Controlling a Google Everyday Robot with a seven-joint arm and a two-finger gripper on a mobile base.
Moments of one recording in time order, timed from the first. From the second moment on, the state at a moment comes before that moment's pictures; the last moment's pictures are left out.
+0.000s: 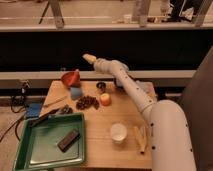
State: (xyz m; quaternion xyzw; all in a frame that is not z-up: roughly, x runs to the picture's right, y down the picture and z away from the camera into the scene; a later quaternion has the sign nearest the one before) arm -0.100 -0.169 0.950 0.26 -0.32 -0.30 0.86
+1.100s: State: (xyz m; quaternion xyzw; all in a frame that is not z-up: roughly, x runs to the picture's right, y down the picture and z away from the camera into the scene) arm -0.117 -0.160 0.989 0.23 -0.32 -0.35 0.85
